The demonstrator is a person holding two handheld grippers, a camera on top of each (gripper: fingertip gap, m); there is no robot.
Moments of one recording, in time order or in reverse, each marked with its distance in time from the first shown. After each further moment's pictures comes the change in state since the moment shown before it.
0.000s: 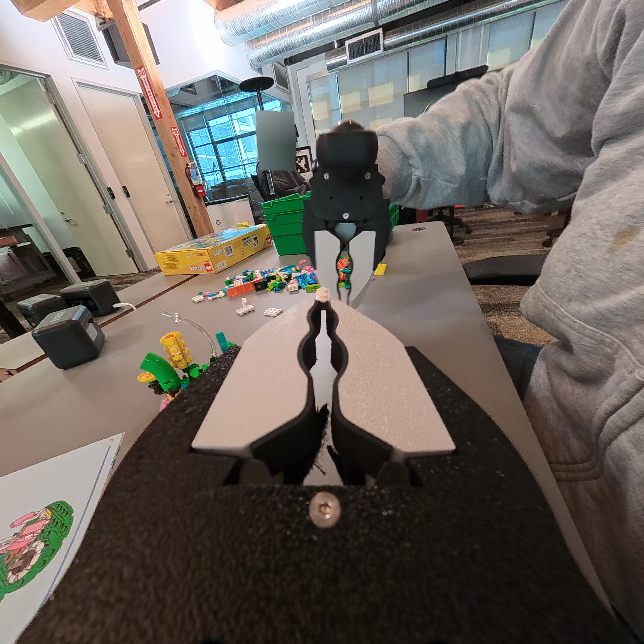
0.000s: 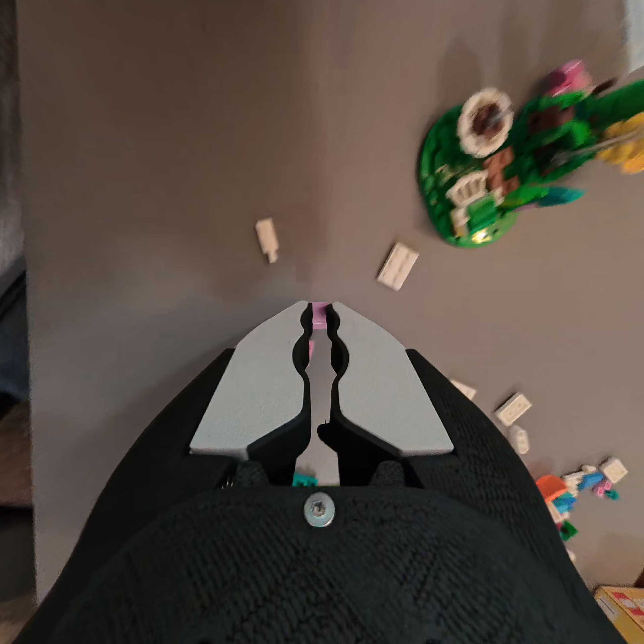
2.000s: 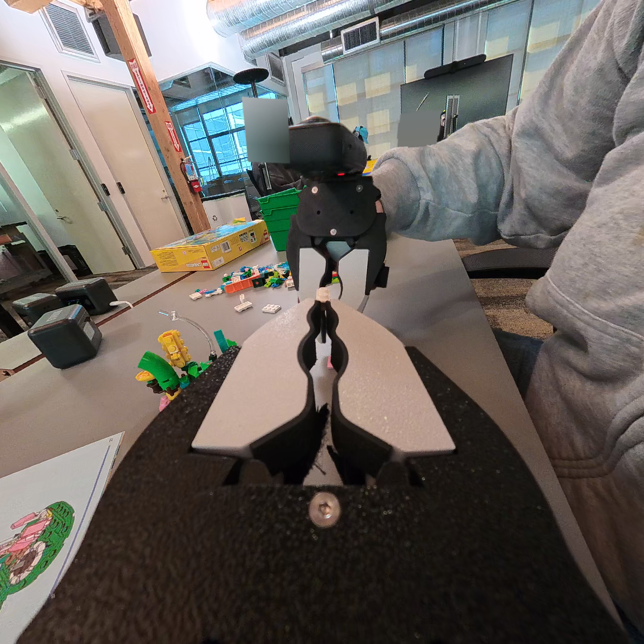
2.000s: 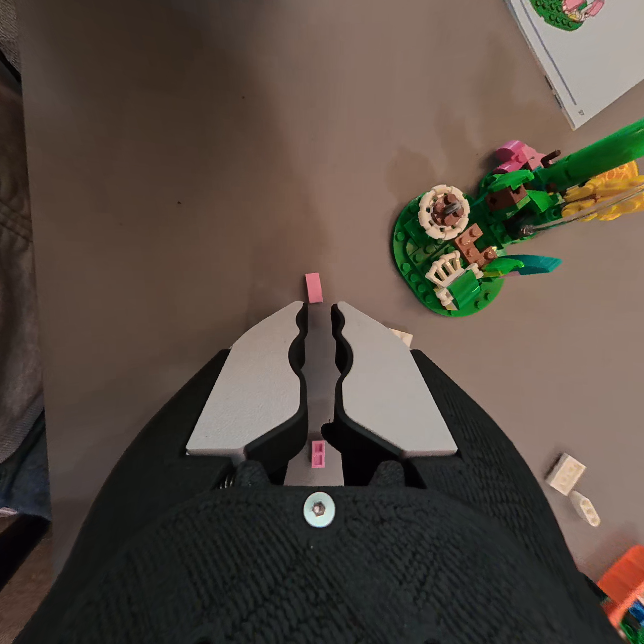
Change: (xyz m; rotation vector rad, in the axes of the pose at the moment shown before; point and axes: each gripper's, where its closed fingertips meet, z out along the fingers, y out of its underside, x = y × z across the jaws) left arm -0.002 0.004 0.006 -0.017 0.011 0.008; right arm 0.011 -0.052 0.026 0.158 0.040 0.188
